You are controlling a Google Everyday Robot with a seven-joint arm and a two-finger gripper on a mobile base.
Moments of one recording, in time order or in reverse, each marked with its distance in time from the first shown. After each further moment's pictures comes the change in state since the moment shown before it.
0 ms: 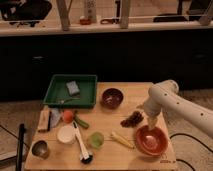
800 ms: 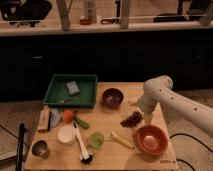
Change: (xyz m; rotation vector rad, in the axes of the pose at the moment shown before) arm -0.023 -0.027 -0.008 0.011 -0.018 -0.165
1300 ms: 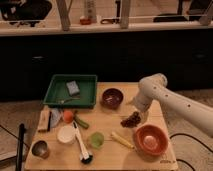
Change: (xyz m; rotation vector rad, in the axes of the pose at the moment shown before) arm -0.012 -0.021 0.008 0.001 -0.018 -0.102
